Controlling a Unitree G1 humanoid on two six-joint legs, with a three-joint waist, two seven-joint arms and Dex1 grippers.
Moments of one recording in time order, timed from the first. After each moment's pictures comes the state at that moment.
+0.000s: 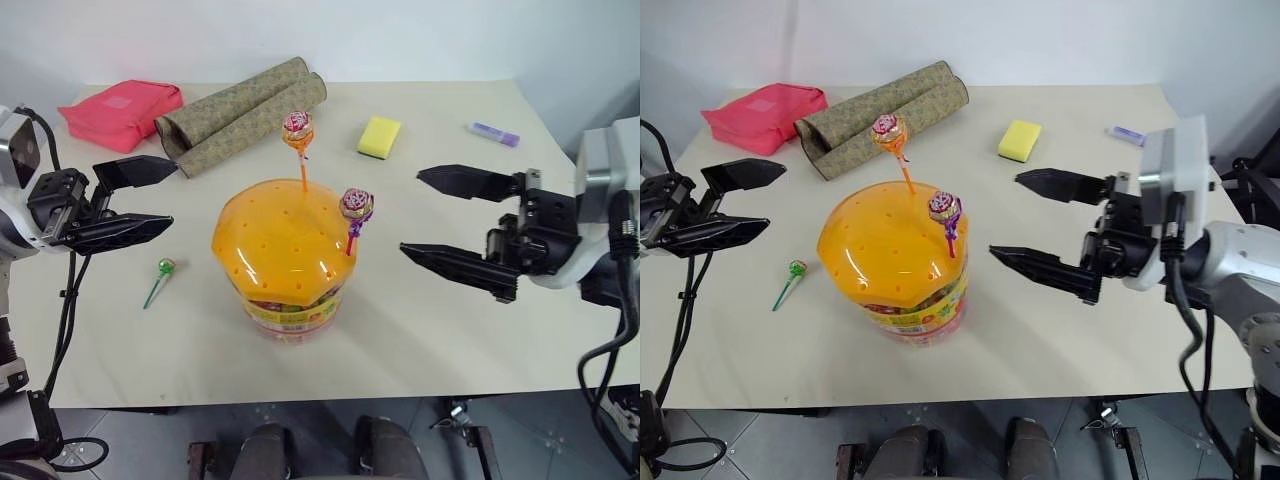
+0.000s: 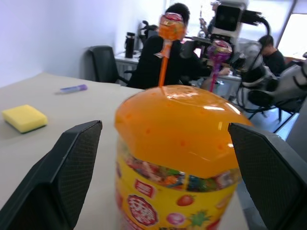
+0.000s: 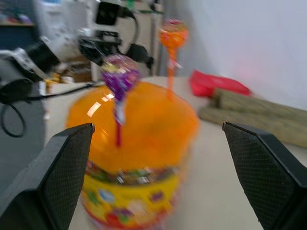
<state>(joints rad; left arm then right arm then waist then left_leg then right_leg) -0.57 0.94 0.41 0.09 -0.84 0.65 -1.44 -0.51 -0.87 -0.24 -0.60 1.16 0.70 0.74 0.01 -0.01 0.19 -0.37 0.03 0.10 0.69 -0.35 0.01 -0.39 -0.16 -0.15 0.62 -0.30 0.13</state>
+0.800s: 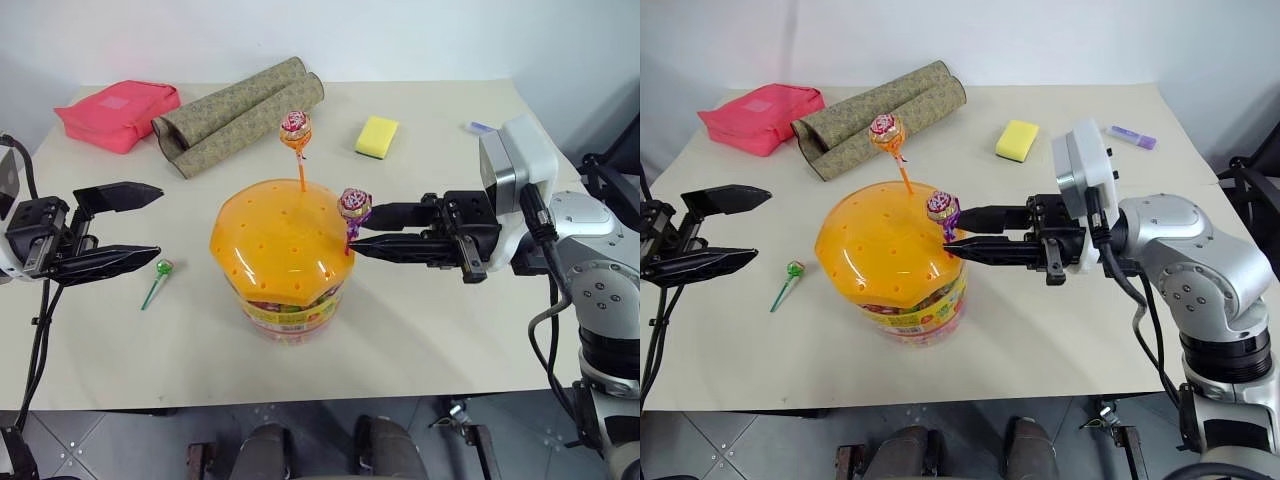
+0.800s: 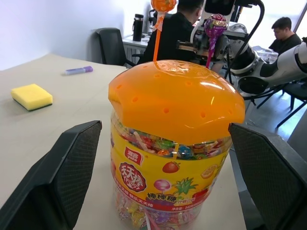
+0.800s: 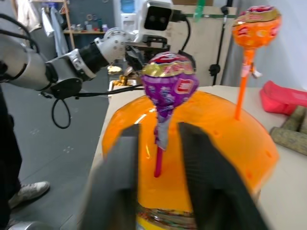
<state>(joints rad) -0.40 0.98 0.50 0.00 -0.86 0.63 -1.41 -0.72 -0.72 -0.01 -0.43 0.97 0.70 1.01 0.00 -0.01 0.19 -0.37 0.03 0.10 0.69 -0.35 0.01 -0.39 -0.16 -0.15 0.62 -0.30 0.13</state>
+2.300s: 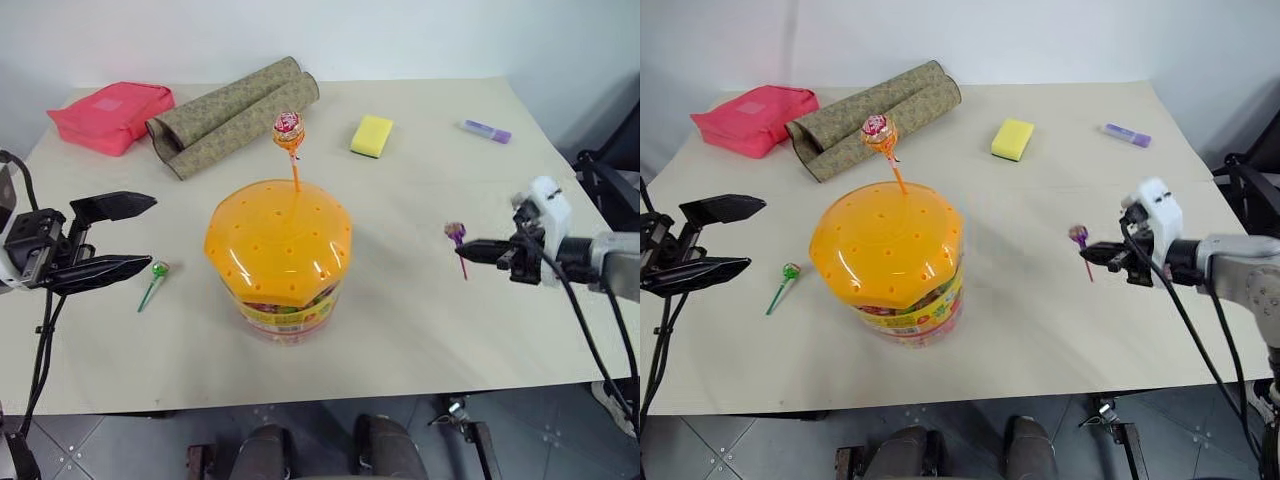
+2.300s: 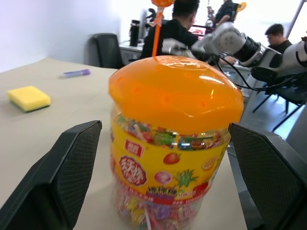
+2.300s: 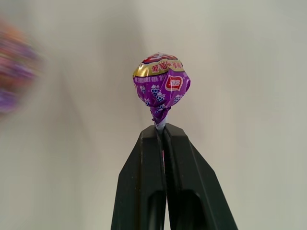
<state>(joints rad) -0.36 0.99 0.52 0.09 -0.86 0.55 -1.48 -0.48 -1.00 -0.12 -0.14 0.75 1.16 0.63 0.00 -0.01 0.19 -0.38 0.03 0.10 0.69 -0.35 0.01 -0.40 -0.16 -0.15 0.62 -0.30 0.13</state>
